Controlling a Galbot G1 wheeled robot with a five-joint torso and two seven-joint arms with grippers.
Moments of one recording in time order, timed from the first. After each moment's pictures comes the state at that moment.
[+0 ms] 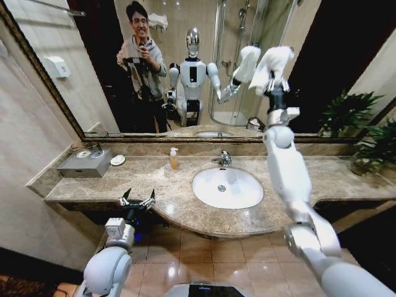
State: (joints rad) left arm 1.68 -1.40 -0.62 -2.34 -0.15 0.32 -0.09; right arm -0.26 1.27 0.40 1.35 0.32 0.28 0.01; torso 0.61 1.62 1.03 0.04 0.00
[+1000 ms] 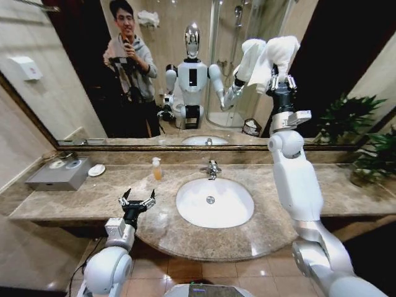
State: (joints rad) left arm 1.68 -1.40 -0.62 -2.34 -0.15 0.32 -0.09; right arm -0.35 1.21 0.41 1.53 0.37 0.21 0.03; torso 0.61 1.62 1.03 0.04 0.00
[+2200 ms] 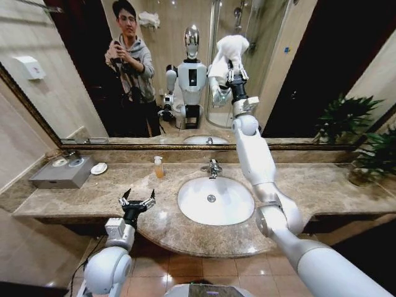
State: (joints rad) left arm 1.68 -1.40 -0.62 -2.34 -0.15 0.32 -0.09; right arm -0.12 1.46 0.37 1.10 0.24 0.42 -0.12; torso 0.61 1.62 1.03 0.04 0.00
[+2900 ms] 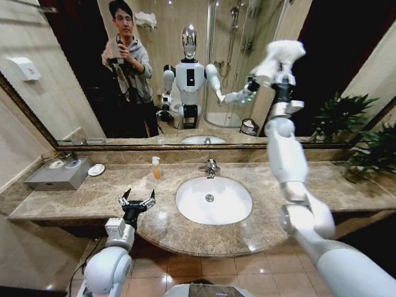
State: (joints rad) left arm 1.68 -1.40 -0.62 -2.34 -0.15 0.32 -0.09; right arm -0.07 1.45 0.41 1.03 0.31 0.45 -0.12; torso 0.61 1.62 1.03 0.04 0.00
